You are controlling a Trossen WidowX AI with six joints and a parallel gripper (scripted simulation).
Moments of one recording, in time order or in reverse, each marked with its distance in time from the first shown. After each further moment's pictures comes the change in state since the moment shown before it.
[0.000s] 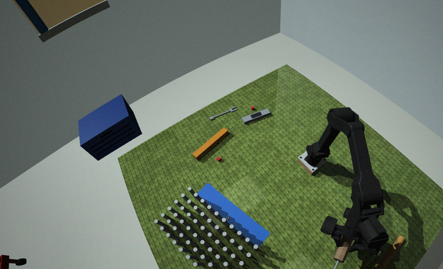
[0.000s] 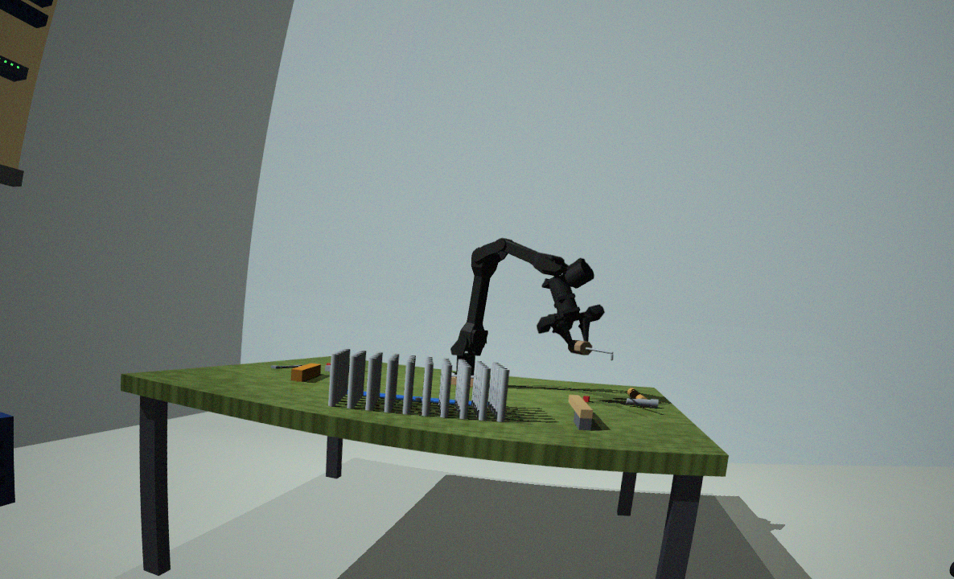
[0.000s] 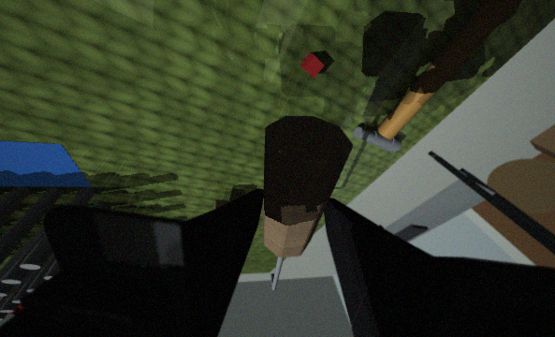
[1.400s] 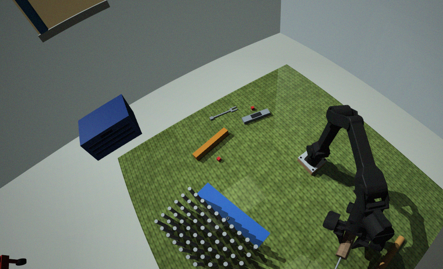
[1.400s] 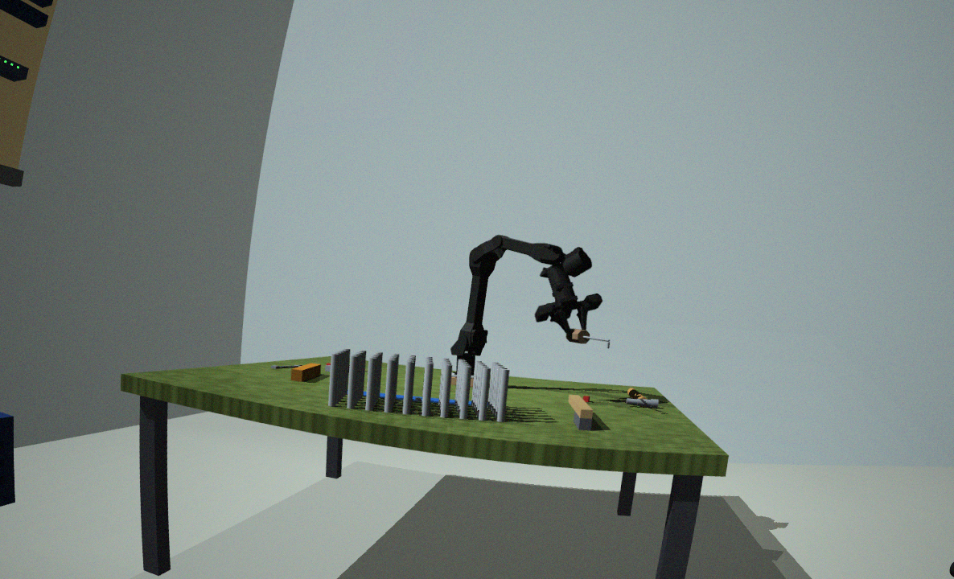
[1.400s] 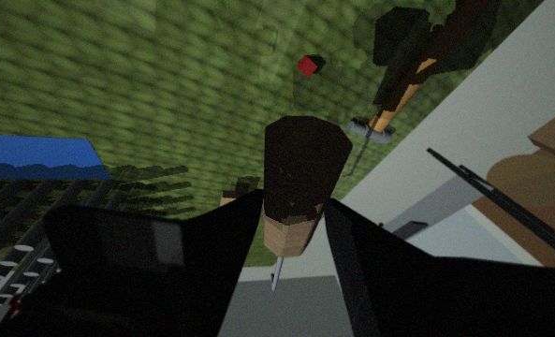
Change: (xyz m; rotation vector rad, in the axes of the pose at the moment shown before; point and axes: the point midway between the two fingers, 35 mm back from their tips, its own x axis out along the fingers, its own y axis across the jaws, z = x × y) arm -0.031 -0.002 -0.006 0.016 -0.005 0.003
